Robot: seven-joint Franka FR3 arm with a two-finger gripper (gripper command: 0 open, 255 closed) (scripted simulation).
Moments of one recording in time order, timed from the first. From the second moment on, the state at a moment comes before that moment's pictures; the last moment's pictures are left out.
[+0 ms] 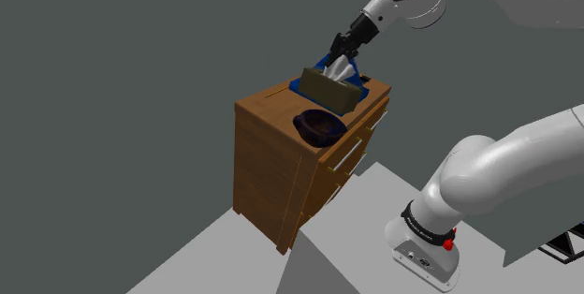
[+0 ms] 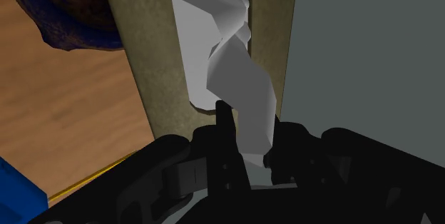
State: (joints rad) arm 0.07 -0.50 -0.28 -2.35 0.45 2.08 -0.28
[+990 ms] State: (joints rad) arm 0.09 -0.44 -0.31 -2.50 0.52 2.26 -0.40
